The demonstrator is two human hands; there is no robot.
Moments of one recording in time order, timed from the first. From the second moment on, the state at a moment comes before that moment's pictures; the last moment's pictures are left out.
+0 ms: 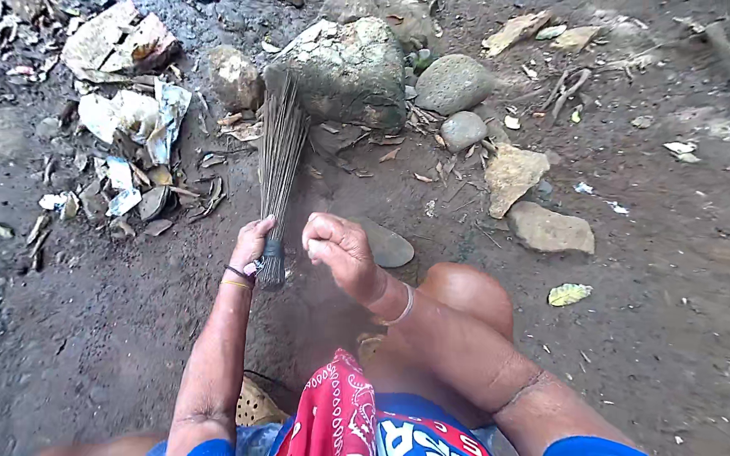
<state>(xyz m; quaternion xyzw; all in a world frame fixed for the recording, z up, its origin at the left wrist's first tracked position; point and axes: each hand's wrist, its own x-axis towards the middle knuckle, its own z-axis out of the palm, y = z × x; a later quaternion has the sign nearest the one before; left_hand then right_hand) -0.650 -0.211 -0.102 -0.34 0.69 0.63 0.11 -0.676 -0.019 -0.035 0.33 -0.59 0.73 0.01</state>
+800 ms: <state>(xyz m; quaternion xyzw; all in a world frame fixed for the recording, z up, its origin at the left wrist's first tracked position) -0.664 -0.199 -0.094 -0.26 0.47 0.84 0.03 -0.679 -0.018 -0.043 0.32 -0.59 0.74 -0.04</state>
